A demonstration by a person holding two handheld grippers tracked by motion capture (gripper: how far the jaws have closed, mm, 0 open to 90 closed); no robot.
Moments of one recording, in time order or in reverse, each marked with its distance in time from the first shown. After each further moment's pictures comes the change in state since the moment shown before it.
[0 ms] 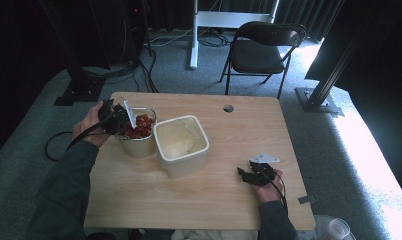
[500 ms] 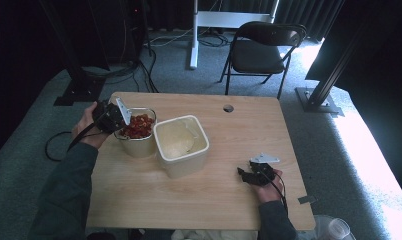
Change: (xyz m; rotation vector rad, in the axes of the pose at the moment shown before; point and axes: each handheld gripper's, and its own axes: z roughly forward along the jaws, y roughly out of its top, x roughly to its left) left arm 0.005 -0.012 0.002 -0.043 -0.023 -0.165; right arm 0.000 0.000 0.000 0.000 0.000 0.000
